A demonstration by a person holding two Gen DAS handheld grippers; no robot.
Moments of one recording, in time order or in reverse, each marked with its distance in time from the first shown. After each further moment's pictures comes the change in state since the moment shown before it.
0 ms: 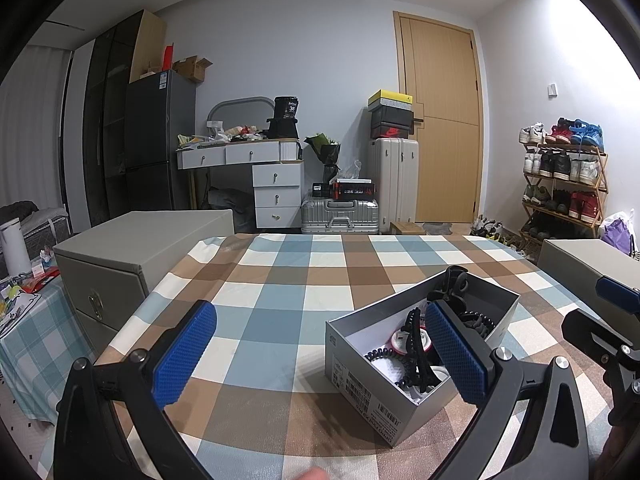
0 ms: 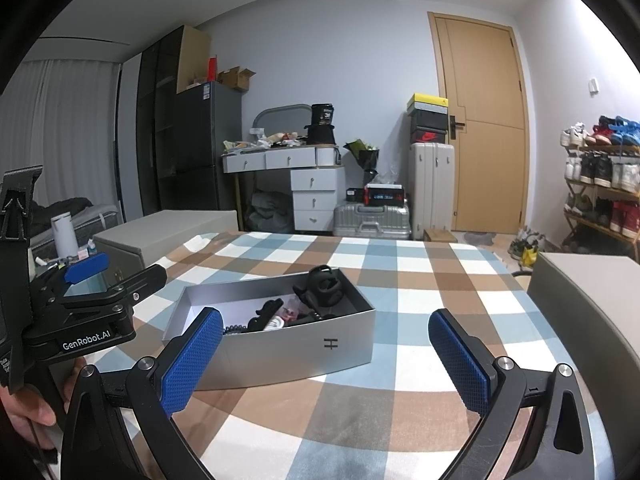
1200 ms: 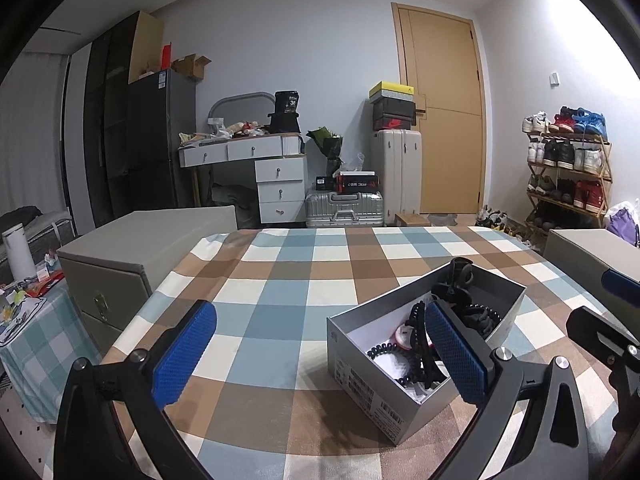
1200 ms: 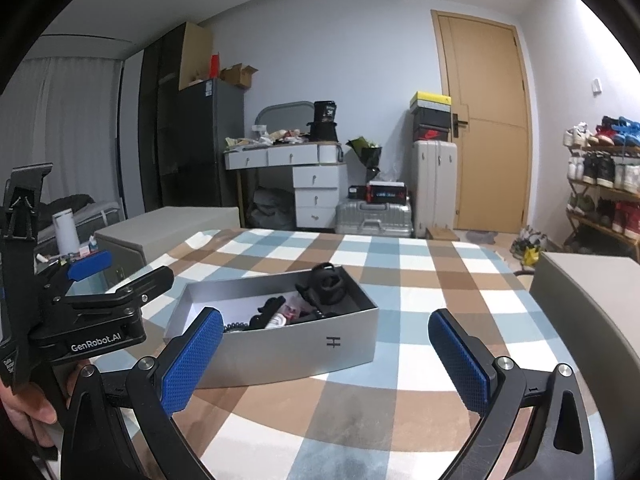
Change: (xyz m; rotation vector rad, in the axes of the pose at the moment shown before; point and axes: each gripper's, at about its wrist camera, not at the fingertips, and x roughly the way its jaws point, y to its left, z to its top) left arm 0.002 -0.001 0.001 0.022 0.022 0.018; right arm 0.003 0.000 -0.001 -0.005 0.012 0.002
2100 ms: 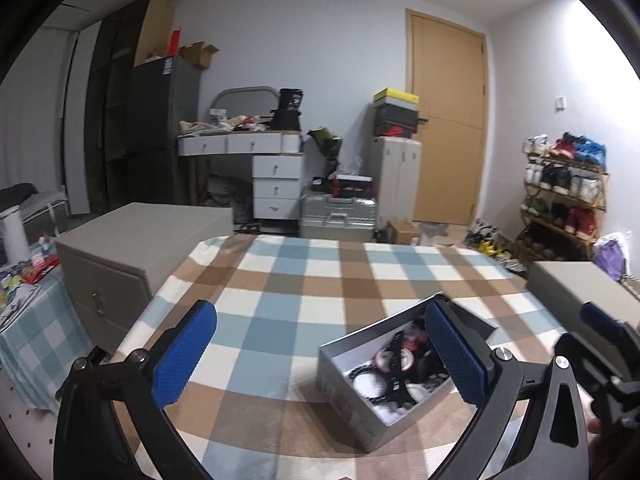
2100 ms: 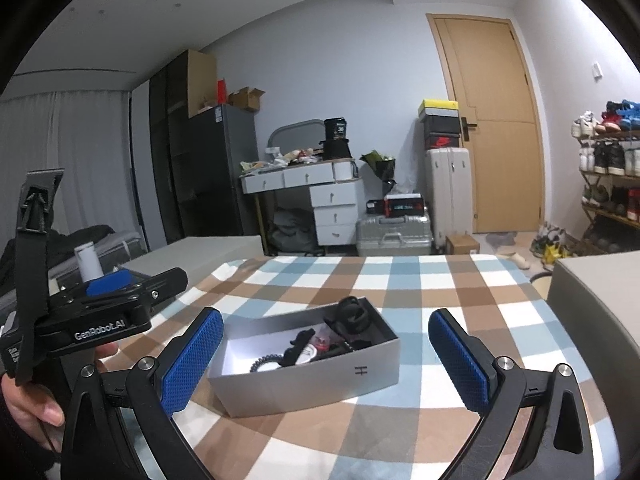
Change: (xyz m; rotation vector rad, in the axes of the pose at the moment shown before) left arm 0.002 0.012 0.027 -0.079 0.019 -0.025; right arm -0.017 0.000 0.025 0.071 -0.057 0.086
